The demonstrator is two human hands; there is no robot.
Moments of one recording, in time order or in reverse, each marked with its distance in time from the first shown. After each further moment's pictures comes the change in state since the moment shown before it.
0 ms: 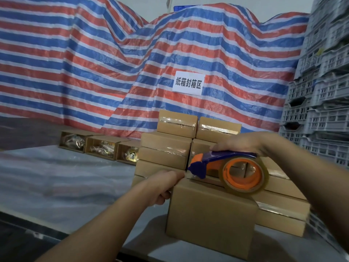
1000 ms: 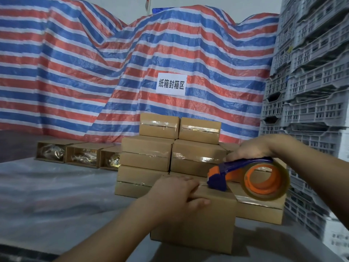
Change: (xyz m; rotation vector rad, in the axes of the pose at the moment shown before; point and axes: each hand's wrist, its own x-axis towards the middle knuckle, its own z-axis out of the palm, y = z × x) left_hand -0.035 0.022 0.055 1.204 0.135 0.793; right_hand -0.033 0.065 -0.024 -0.258 0.053 0.222
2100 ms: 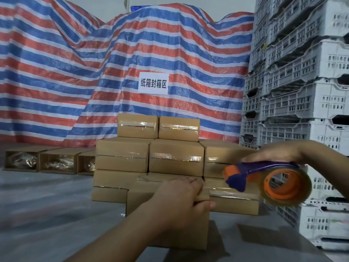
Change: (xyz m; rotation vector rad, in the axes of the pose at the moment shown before) left_hand 0.033 0.047 0.021 -0.014 0.032 0.093; right_hand -0.039 0.115 0.010 0.218 0.043 -0.031
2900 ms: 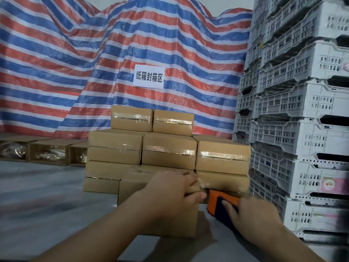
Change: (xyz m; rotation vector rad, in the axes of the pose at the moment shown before) left_hand 0.002 0.000 0.005 -0.002 0.085 0.060; right_hand -0.001 0.017 0.181 -0.597 0.757 0.143
